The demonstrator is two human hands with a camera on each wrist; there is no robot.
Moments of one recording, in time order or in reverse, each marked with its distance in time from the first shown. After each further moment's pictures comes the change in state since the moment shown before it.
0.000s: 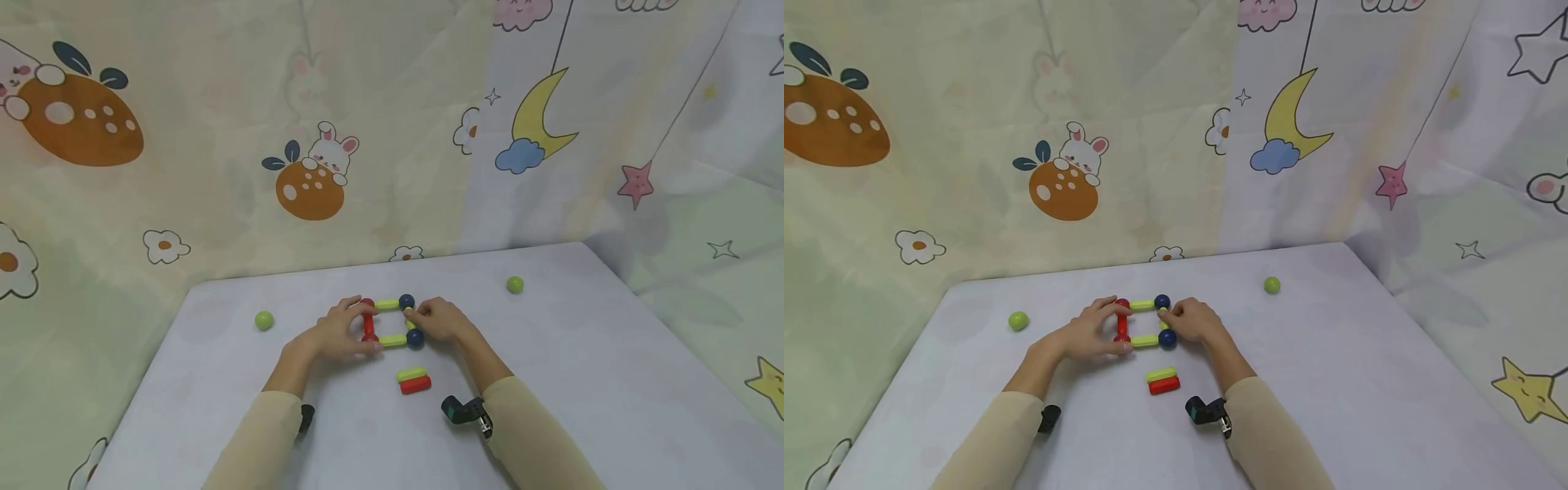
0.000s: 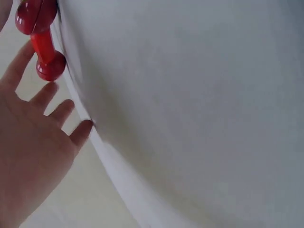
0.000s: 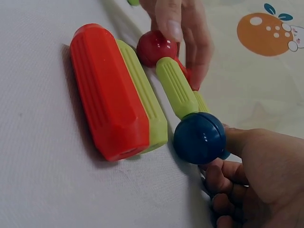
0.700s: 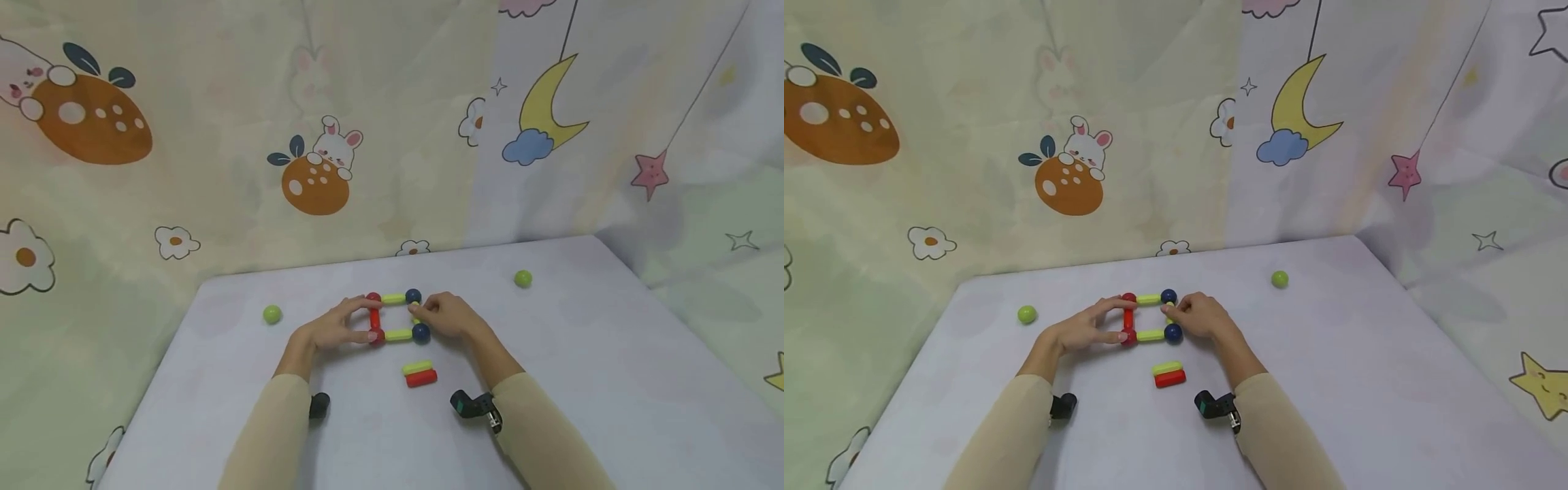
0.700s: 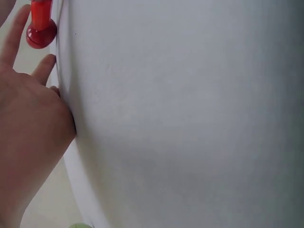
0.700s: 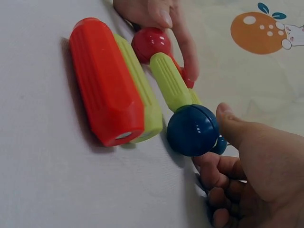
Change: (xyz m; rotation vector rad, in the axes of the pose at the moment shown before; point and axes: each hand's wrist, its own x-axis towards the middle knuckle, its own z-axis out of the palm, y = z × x) left_hand 0.005 -0.024 -0.002 -0.319 -0.120 0.014; right_hand -0.003 0.009 -0.004 0.011 -0.026 -0.061
